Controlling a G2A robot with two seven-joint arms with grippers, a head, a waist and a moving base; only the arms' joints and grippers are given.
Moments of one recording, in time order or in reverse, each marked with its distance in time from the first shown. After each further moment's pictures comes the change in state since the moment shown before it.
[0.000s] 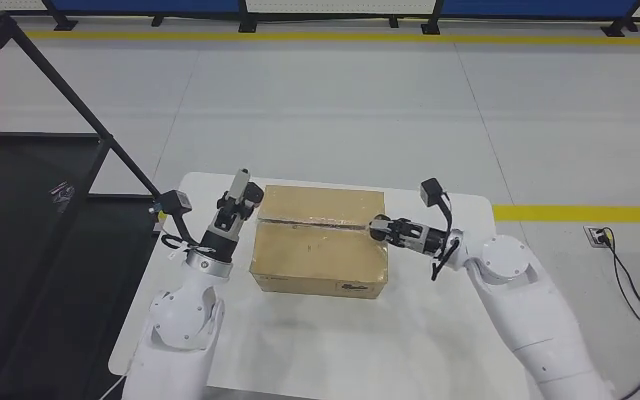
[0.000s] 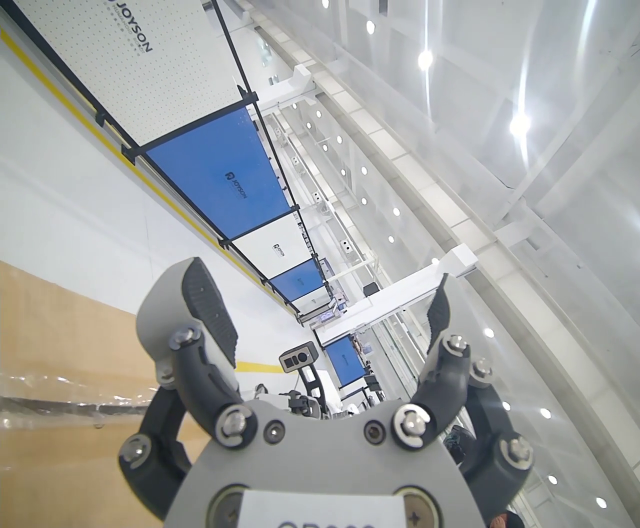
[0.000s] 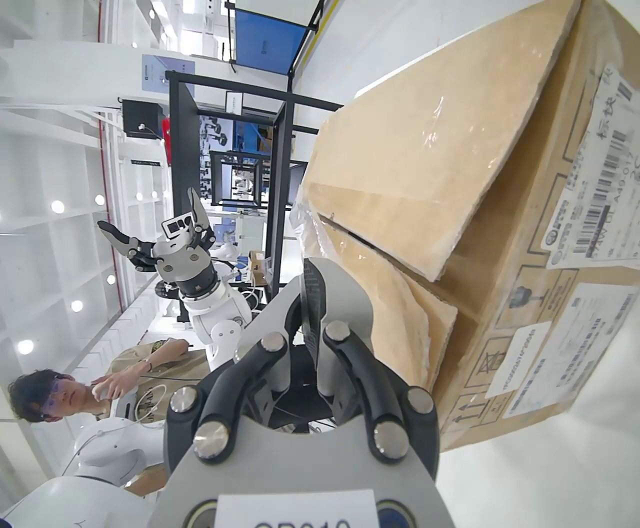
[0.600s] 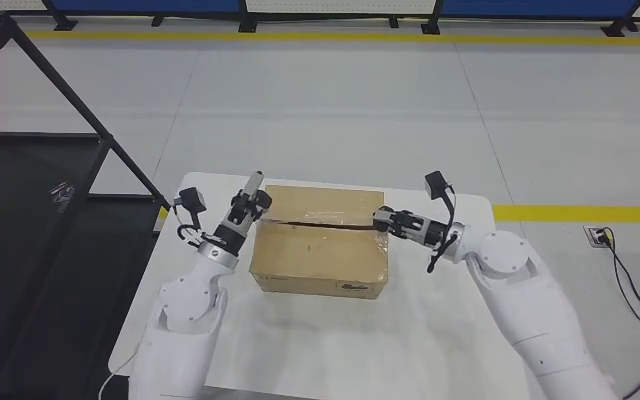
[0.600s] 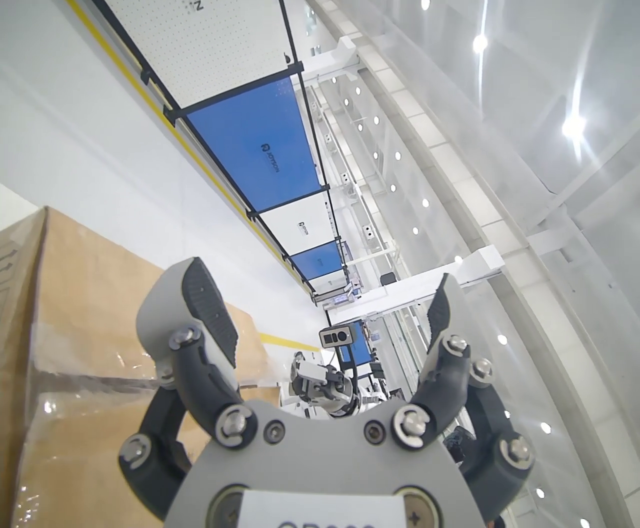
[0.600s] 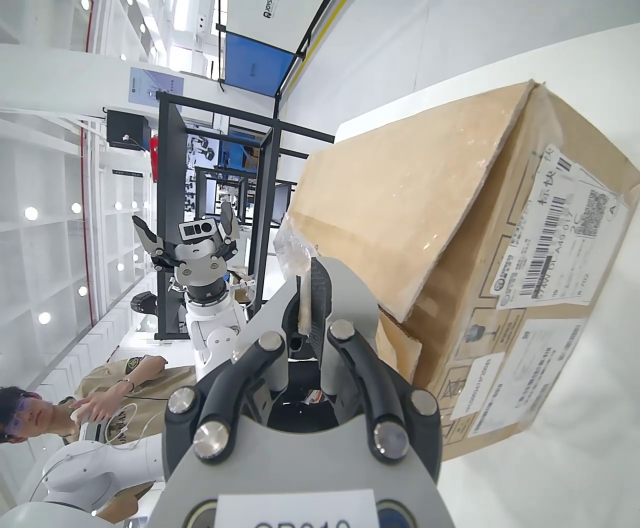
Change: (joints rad) left arm -0.096 0.008 0.026 0.187 -0.034 0.067 -0.085; right arm 0.033 -0.005 -0.010 0.042 -0.050 -0.028 -0.061
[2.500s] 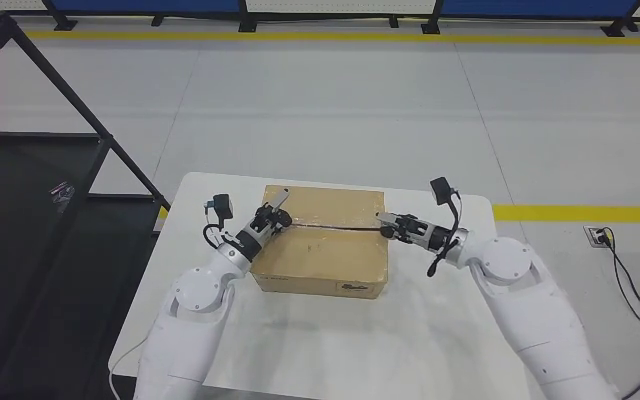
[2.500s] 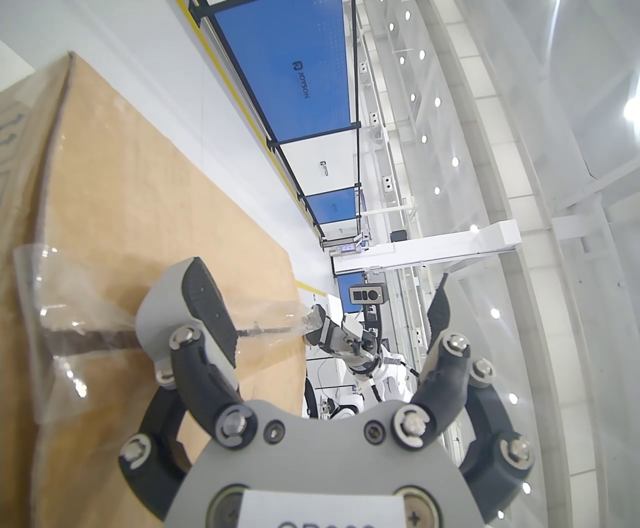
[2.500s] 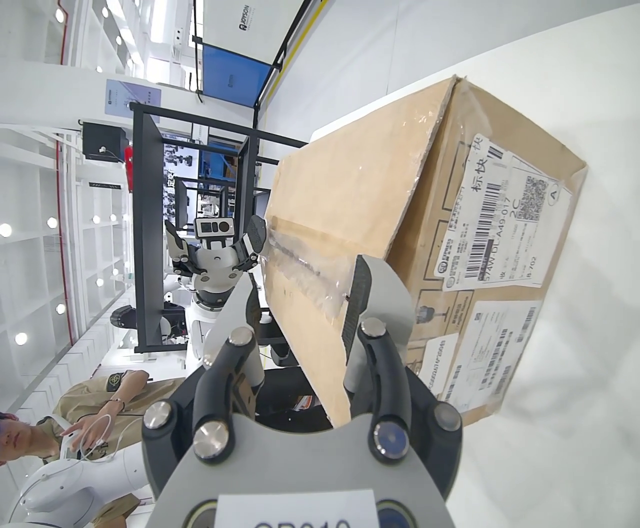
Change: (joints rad) left arm -0.076 0.027 0.079 0.183 -0.079 0.021 -0.153; right arm -0.059 0.017 0.044 -0.049 -0.062 0.030 -0.037
